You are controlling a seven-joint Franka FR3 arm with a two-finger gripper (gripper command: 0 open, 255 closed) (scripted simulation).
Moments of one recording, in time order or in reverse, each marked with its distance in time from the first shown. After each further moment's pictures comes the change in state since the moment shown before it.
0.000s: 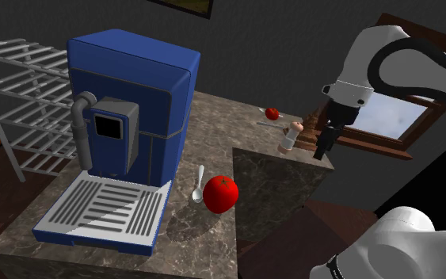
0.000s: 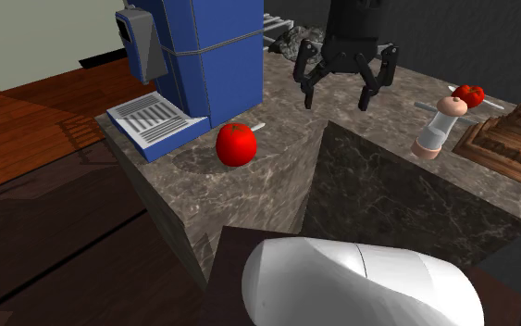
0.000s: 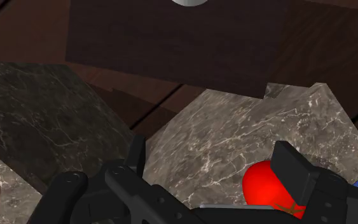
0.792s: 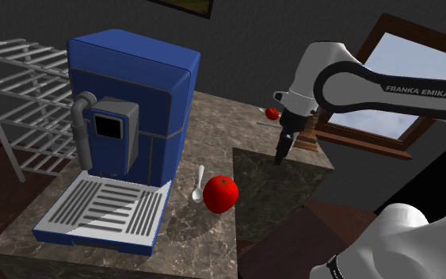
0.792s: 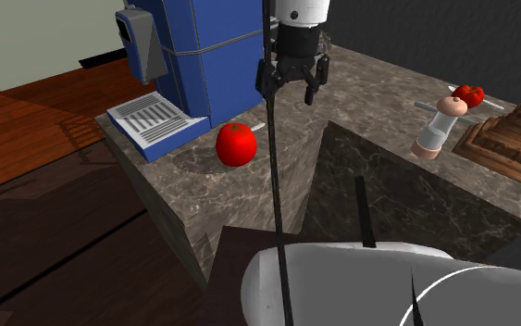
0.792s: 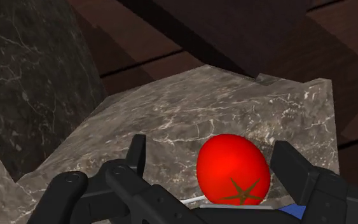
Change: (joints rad) arm 0.148 0.246 0.042 0.003 0.037 0.316 -0.240
